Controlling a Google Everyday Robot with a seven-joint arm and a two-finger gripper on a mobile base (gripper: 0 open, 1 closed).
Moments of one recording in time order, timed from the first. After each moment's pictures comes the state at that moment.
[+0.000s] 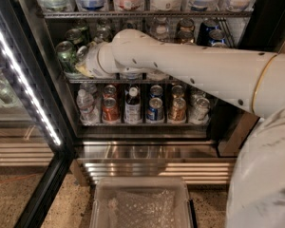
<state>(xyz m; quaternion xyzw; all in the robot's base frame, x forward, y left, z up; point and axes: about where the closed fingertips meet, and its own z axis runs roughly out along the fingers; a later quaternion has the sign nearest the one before) 0.683 0.191 0.846 -0.56 0.65 0.14 0.50</state>
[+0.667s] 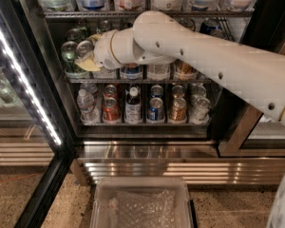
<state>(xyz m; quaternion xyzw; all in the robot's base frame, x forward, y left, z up) 0.656 0.163 0.895 -0.59 0.60 0.19 0.51</state>
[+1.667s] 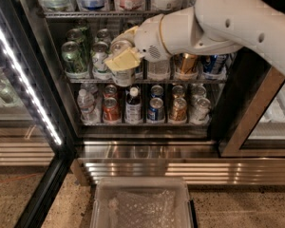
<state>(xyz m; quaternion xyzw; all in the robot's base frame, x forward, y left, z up) 0.589 0.062 0.952 -0.56 0.63 0.23 0.48</state>
